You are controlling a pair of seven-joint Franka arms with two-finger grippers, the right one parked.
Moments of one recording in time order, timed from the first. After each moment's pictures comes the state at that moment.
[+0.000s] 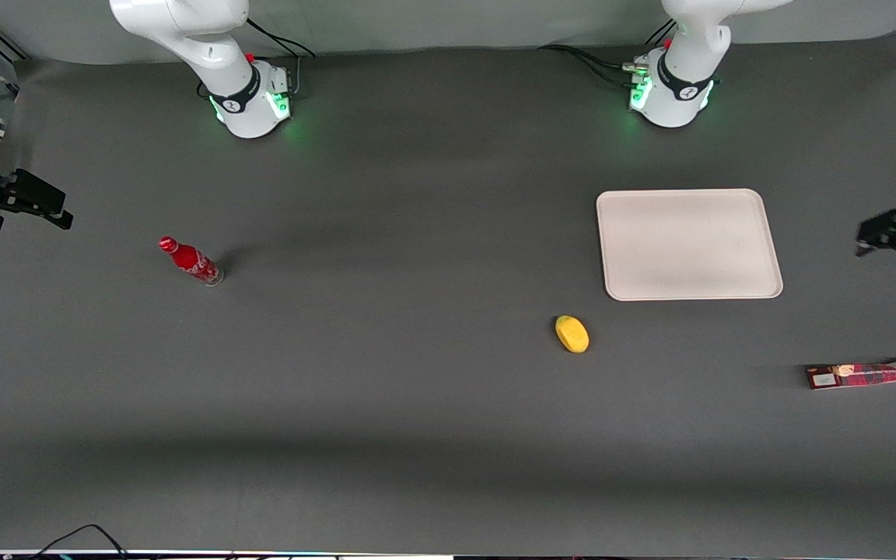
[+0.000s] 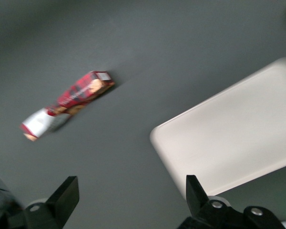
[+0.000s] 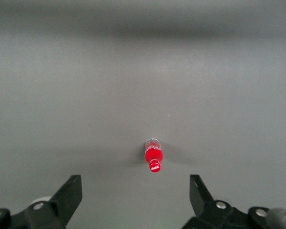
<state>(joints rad) 0.14 0.13 0.03 -1.68 0.14 1.77 0.68</state>
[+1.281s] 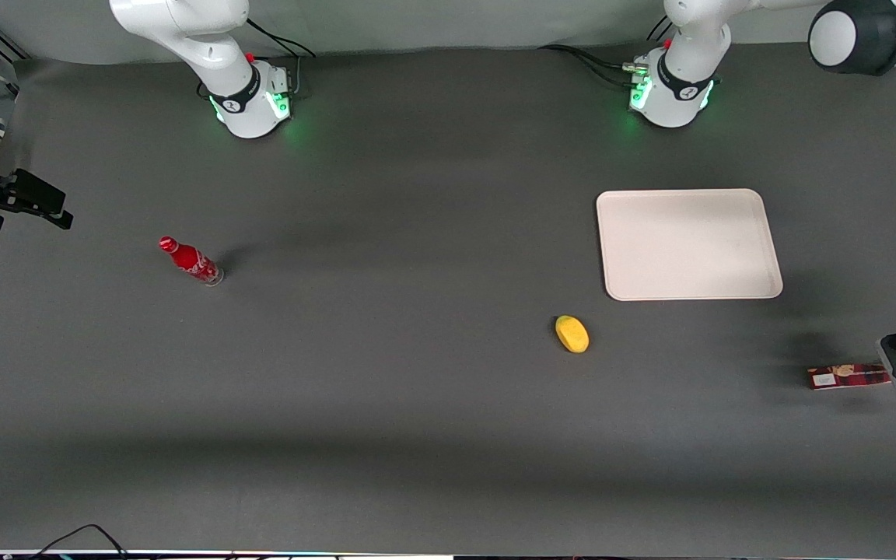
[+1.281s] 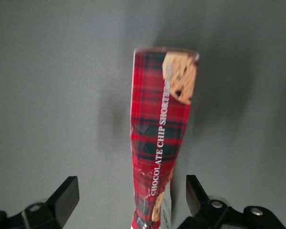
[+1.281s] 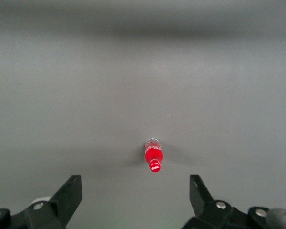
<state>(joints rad) 0.33 0.79 0.04 -1.38 0.16 2.27 1.67</state>
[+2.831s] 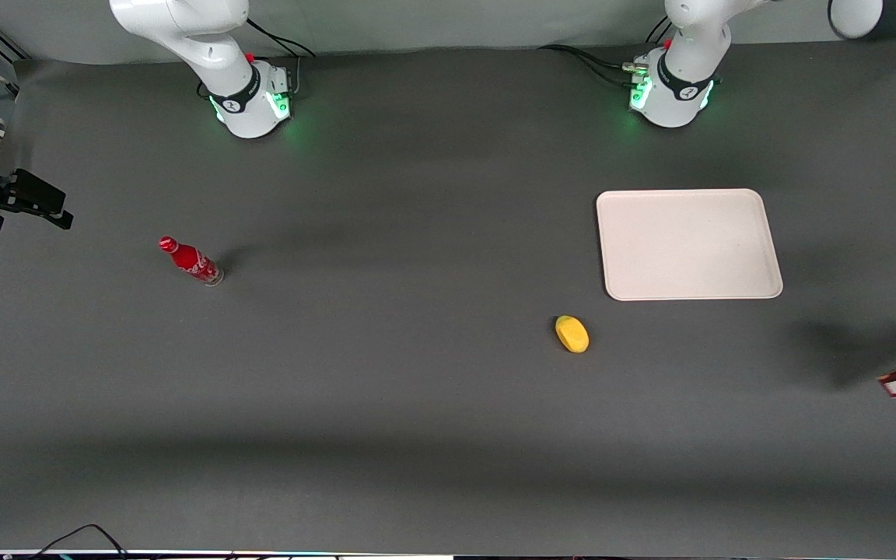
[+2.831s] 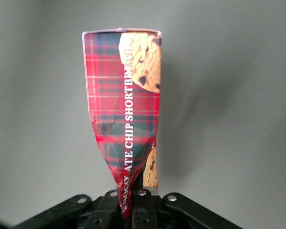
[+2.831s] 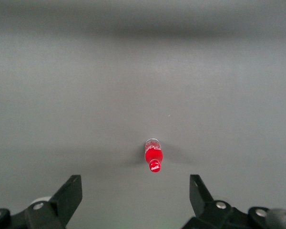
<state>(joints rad) 0.38 0.63 0.08 -1.39 0.06 2.11 1.52</state>
